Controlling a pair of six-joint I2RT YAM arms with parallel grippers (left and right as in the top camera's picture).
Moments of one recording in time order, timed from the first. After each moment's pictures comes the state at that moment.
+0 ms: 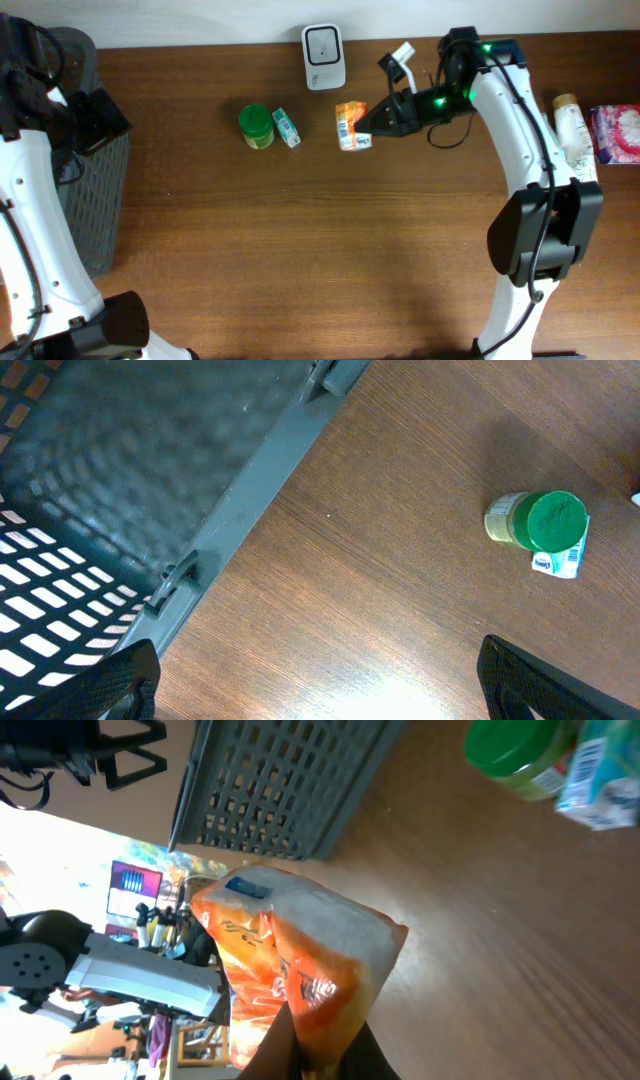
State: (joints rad) left arm 0.25 1.77 2.25 -1.69 -0.06 -0.37; right arm 0.10 2.10 1.99 -1.45 -1.23 -0.45
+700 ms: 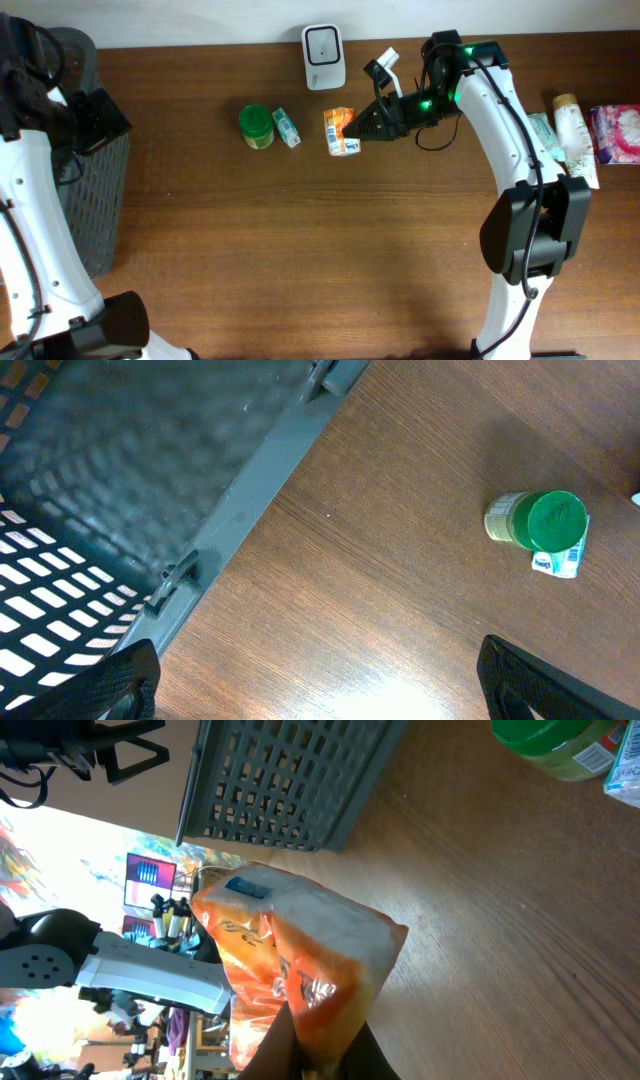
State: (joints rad) left arm 0.25 1.77 2.25 -1.69 -0.06 -0.37; right arm 0.14 2.13 1.99 -1.43 -1.25 -0.41
